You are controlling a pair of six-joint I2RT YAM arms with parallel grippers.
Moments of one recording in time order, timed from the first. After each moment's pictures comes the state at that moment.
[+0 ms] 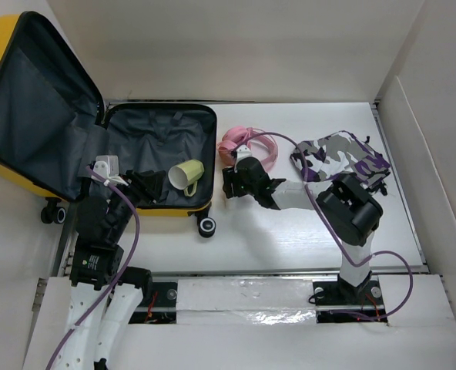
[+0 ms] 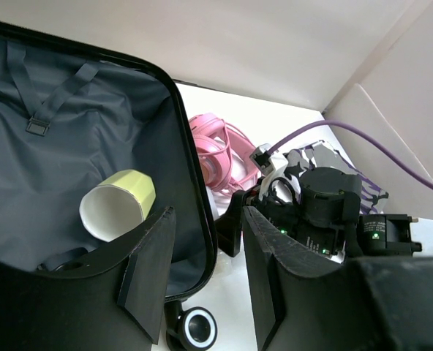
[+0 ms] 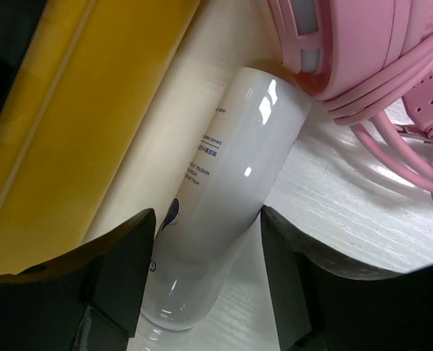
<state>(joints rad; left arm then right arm) -0.18 0.45 0.75 -0.33 0.16 -0.47 0.78 1.91 1.08 0.23 0.14 0.34</state>
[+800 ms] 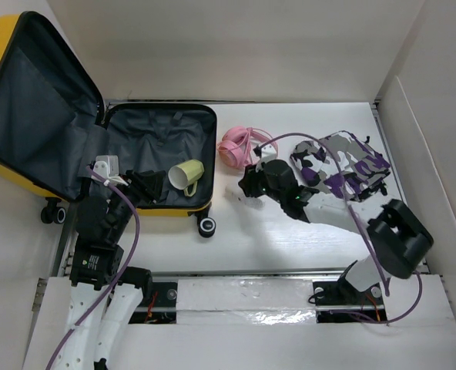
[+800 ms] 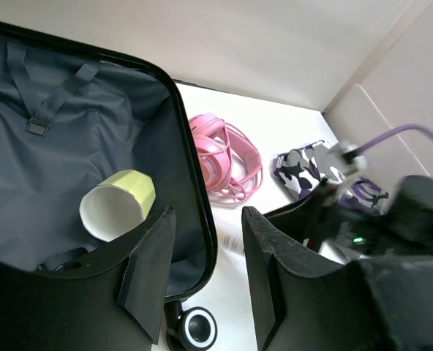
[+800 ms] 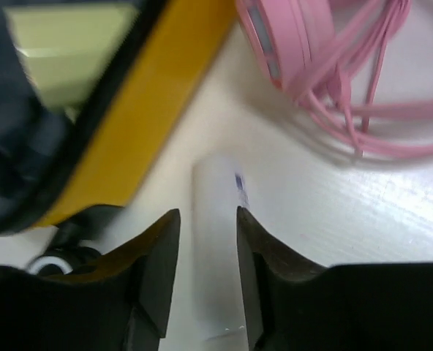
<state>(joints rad) -0.18 0.45 0.75 -0.33 0.16 -0.47 0.76 1.55 0.84 0.27 0.11 0.36</state>
